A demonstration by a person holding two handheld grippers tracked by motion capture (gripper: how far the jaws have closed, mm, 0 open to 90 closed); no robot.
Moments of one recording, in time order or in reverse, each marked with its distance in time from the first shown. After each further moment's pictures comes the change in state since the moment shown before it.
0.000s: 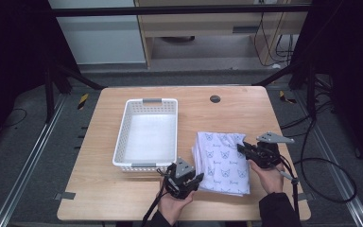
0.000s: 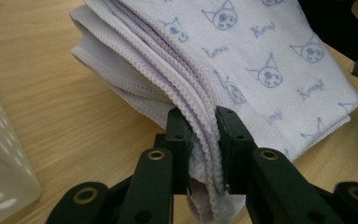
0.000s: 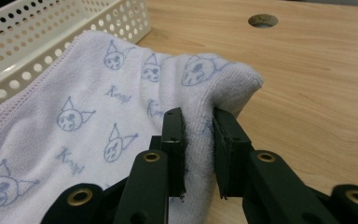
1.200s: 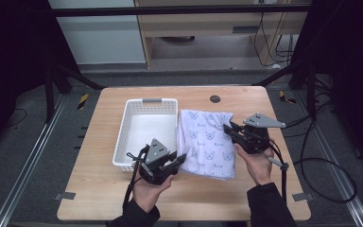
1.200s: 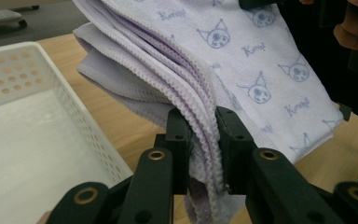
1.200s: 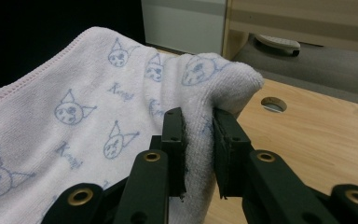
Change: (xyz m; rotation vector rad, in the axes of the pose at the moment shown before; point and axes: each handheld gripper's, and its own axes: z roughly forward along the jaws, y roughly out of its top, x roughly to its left) left arm 0.033 0.053 -0.079 -0.128 0.025 0.051; right arm 0.056 0.076 -0.012 -0.139 -0.008 -0.106
